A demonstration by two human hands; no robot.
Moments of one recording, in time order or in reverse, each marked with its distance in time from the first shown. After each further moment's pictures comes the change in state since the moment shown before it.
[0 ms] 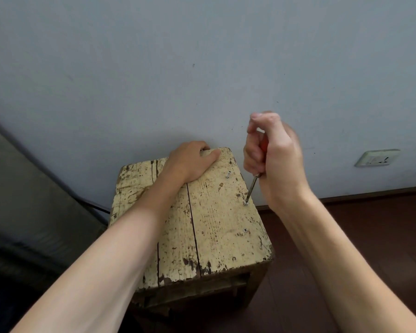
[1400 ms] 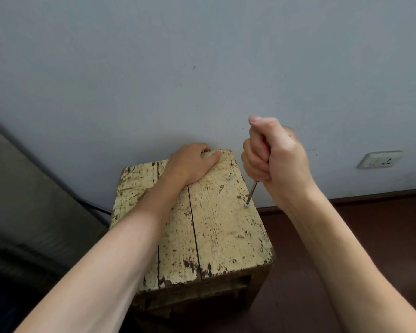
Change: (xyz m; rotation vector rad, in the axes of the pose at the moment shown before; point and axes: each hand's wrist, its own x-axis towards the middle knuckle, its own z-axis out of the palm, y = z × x) left_hand 0.002 -0.003 0.003 0.000 0.035 0.033; right_hand 0.003 -0.009 -0.005 -0.018 -0.128 0.037
